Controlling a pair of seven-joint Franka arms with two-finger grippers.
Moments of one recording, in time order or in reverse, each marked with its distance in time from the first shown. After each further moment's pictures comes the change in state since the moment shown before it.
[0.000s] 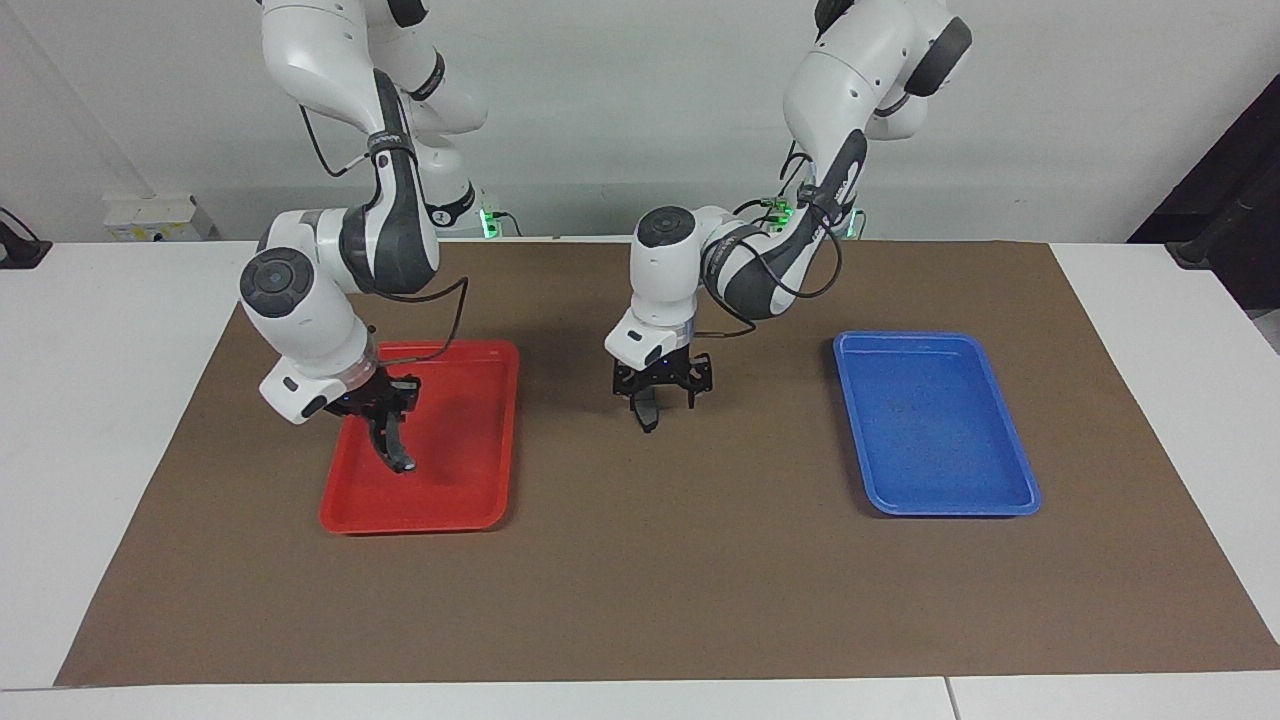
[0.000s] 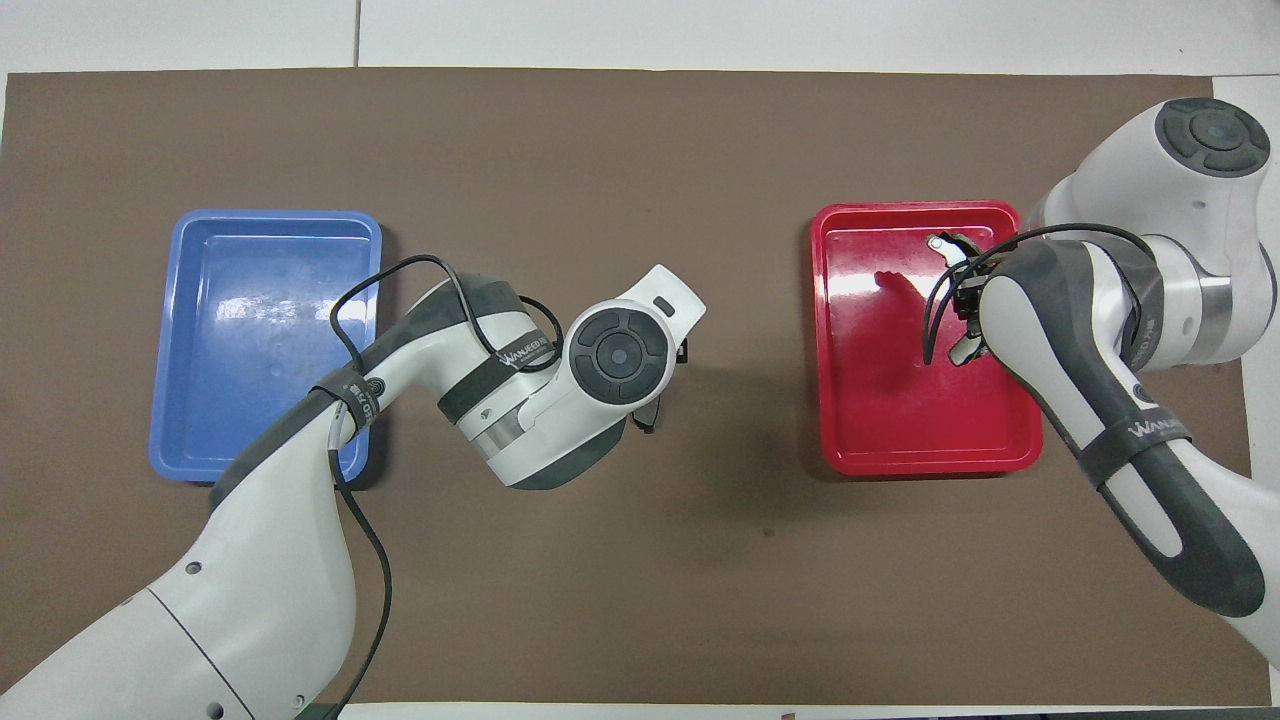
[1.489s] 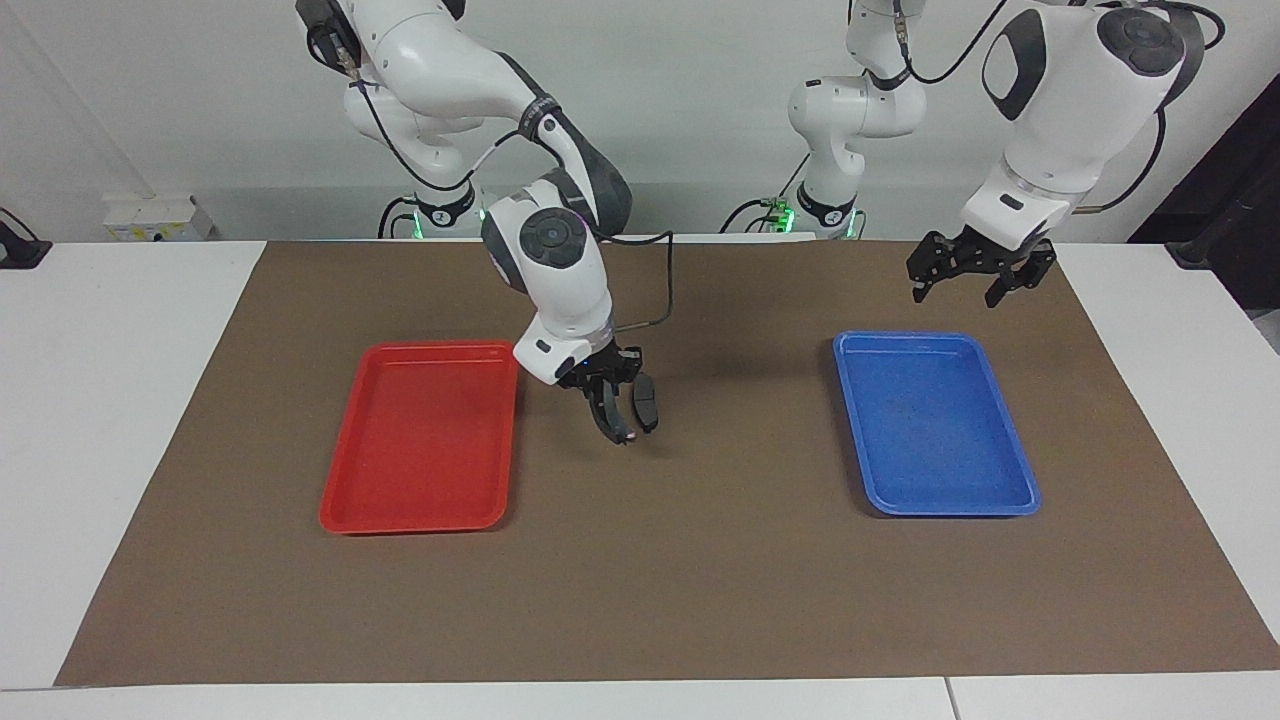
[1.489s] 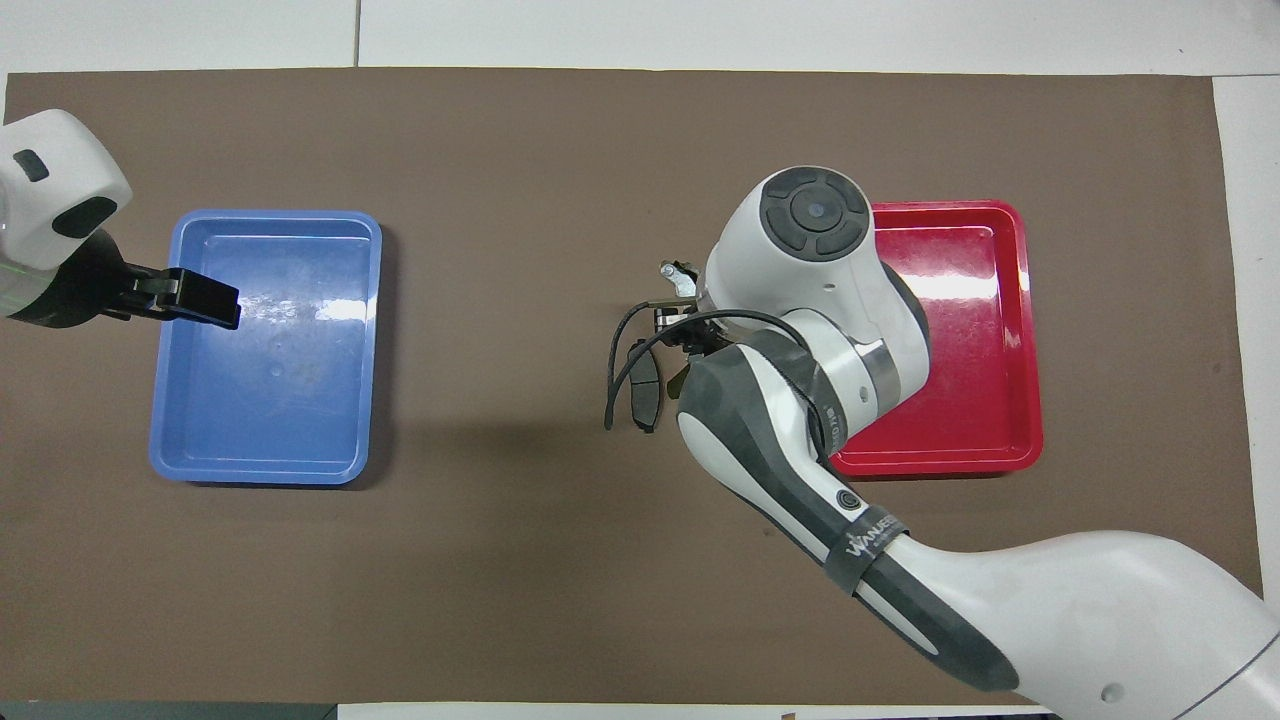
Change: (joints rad) left arm 0.131 -0.513 0.512 0.071 -0.475 -0.590 0.994; right arm 0.099 0.145 0.415 0.100 -0.022 0.132 0.550
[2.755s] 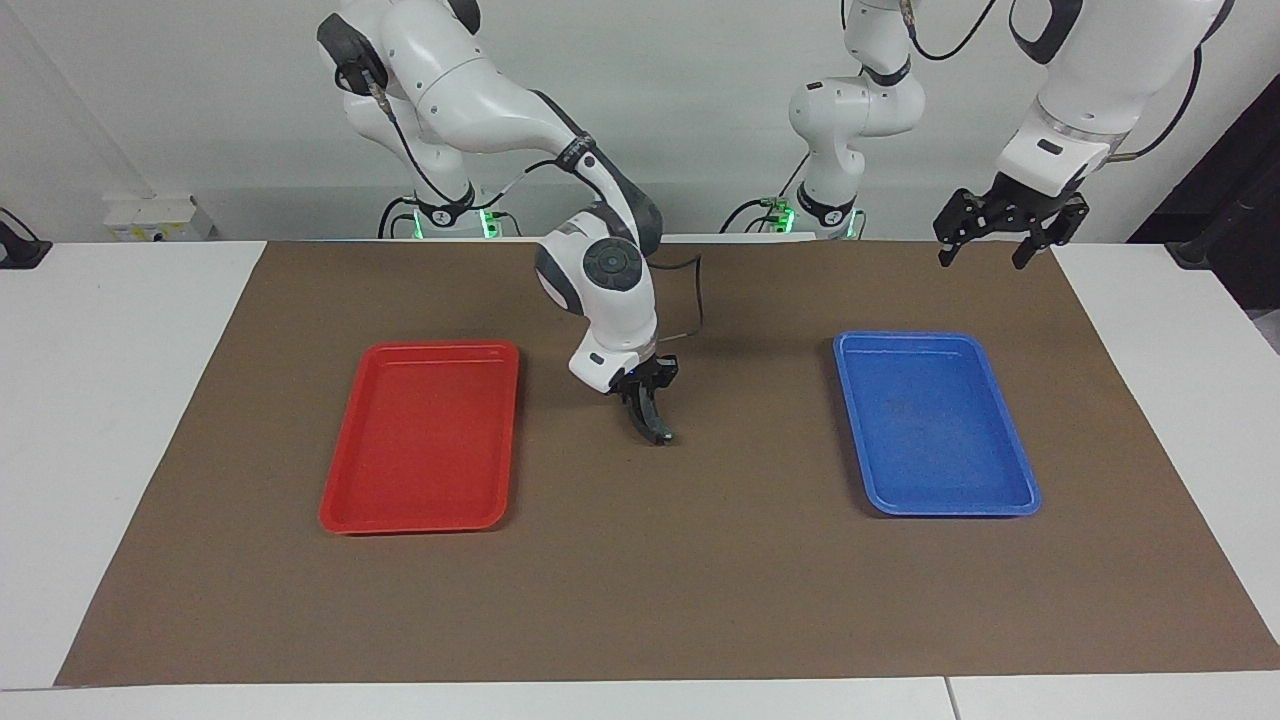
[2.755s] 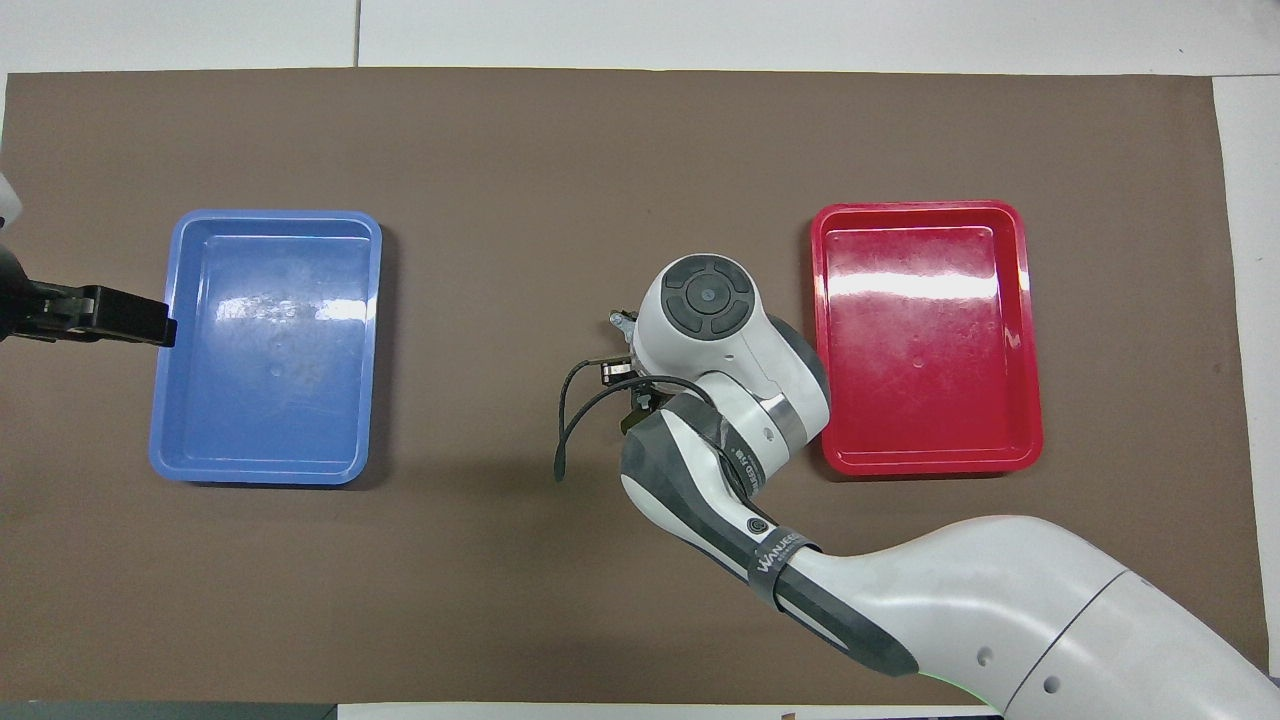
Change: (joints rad) left arm 0.091 -0.050 -0.043 0.020 0.000 -0.050 -0.001; right arm 0.056 0.076 0.022 -0.073 -0.047 0.138 0.067
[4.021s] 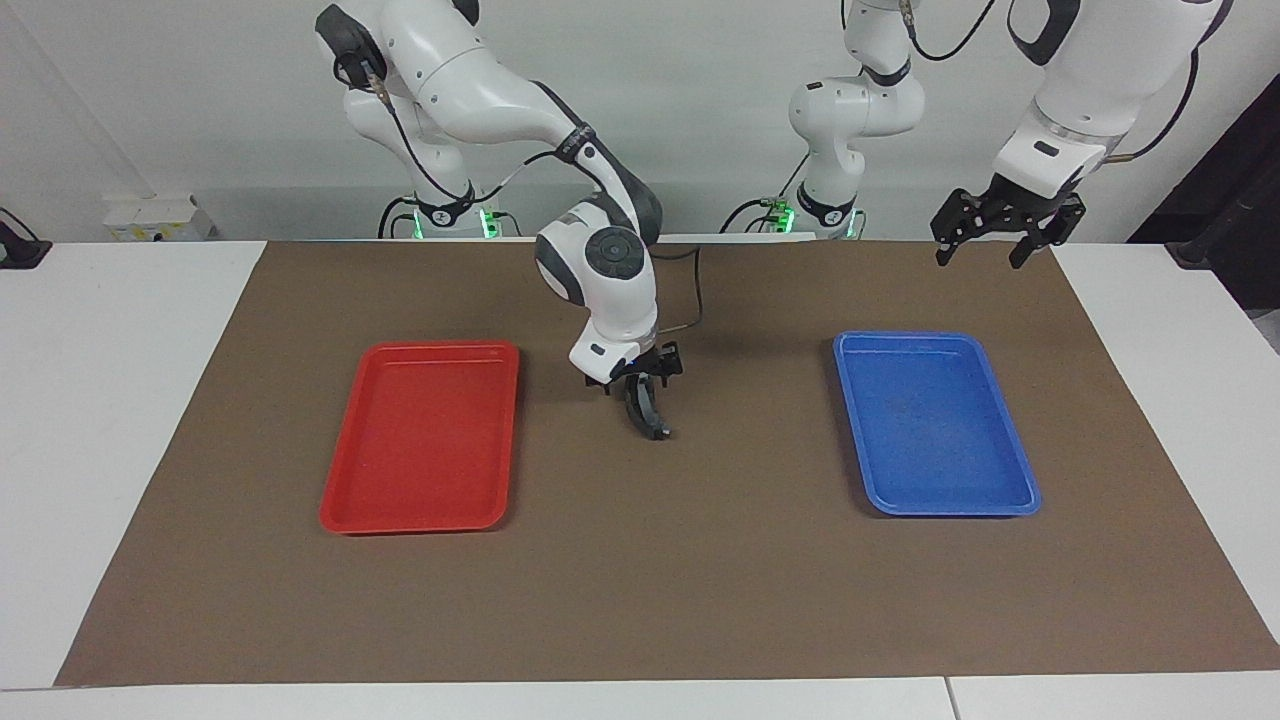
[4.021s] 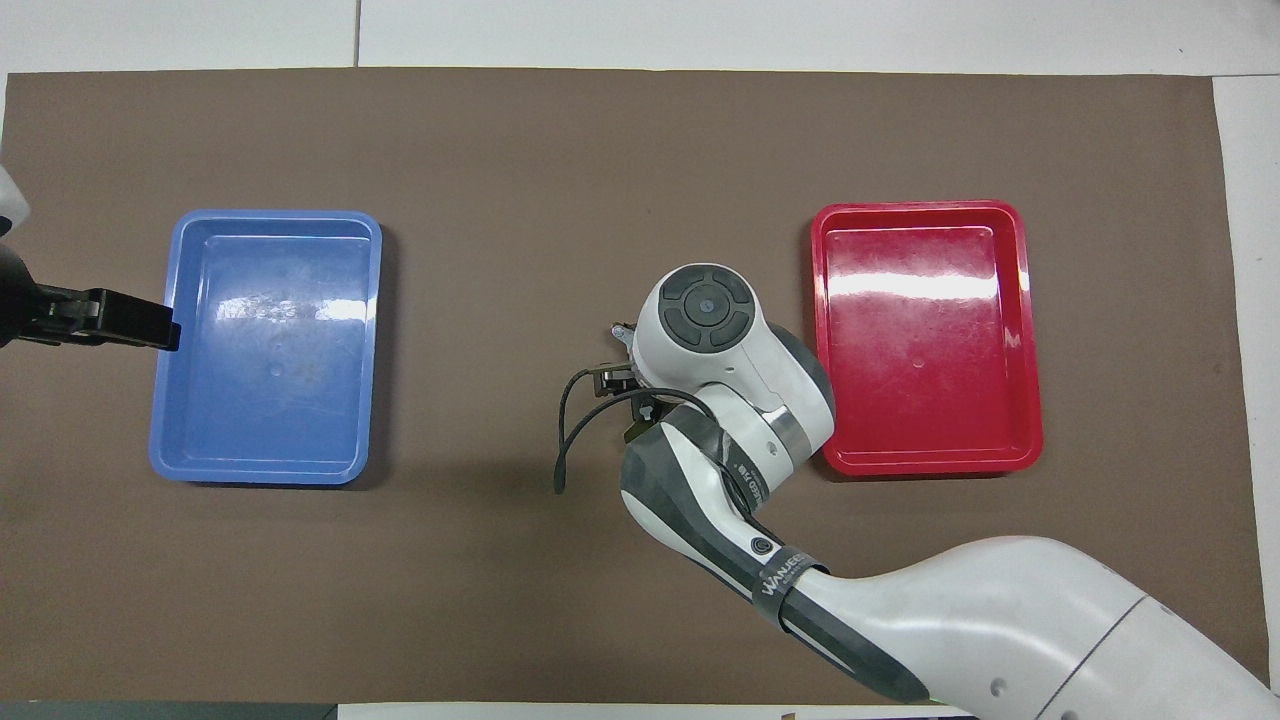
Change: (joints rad) left arm -0.001 0.002 -0.003 0.000 -0.001 -0.008 0.000; right arm -0.007 -0.066 0.006 -0.024 -0.002 -0.028 0.000
